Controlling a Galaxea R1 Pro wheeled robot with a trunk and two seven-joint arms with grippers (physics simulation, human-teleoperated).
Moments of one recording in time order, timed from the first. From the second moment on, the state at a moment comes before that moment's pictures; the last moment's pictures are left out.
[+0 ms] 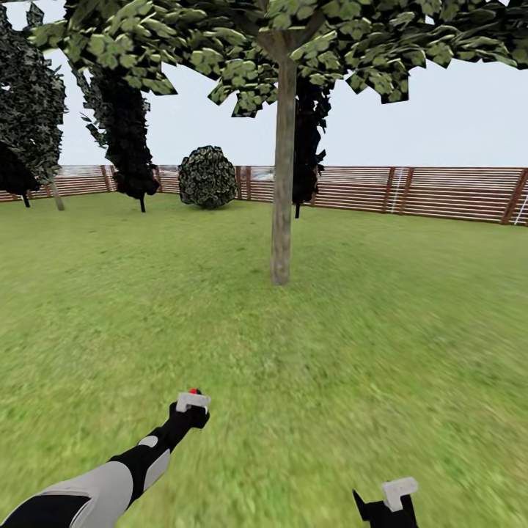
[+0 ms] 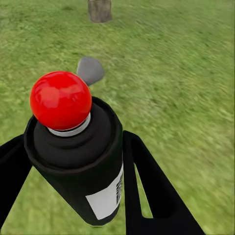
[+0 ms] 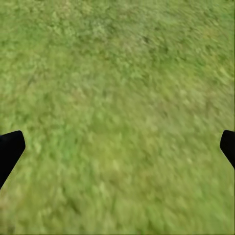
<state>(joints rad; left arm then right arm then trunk) -0.75 0.01 -0.04 -0.04 0.02 -0.45 -0.25 -0.32 -0.12 -0.04 -0.31 0.09 -0.41 0.18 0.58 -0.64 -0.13</state>
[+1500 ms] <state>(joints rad) -0.75 -0.02 -0.04 -0.04 0.02 -0.45 -0.25 -0.32 -0.05 -0.05 -0.32 0.09 -0.42 0.19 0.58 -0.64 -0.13</state>
